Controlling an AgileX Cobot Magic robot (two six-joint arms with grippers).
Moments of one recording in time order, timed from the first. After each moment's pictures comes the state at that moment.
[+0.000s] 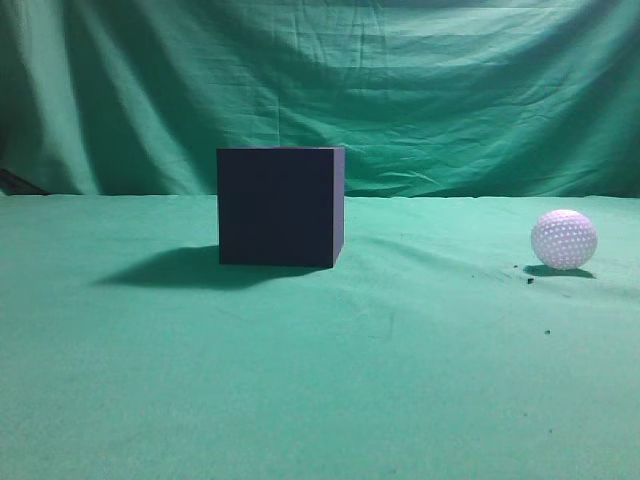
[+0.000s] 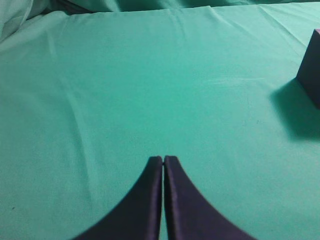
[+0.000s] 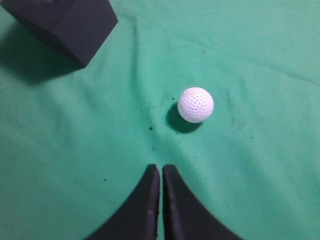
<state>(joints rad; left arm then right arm) -0.10 -0.02 0.02 0.09 0.36 -0.03 0.28 1.05 -0.75 0.32 0.78 -0.34</state>
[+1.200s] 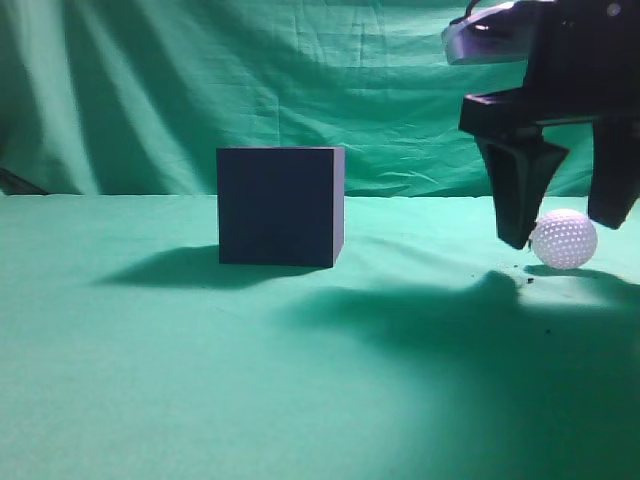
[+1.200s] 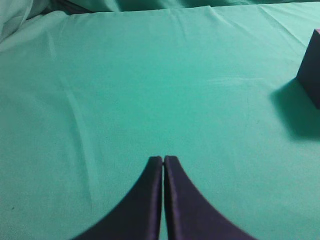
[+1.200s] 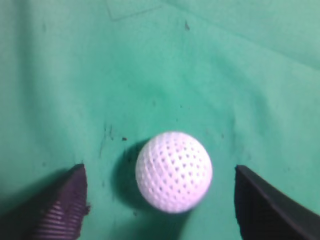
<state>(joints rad) -0.10 -0.02 0.02 0.09 0.36 -0.03 0.46 1.73 -1.02 -0.16 0.70 0.16</state>
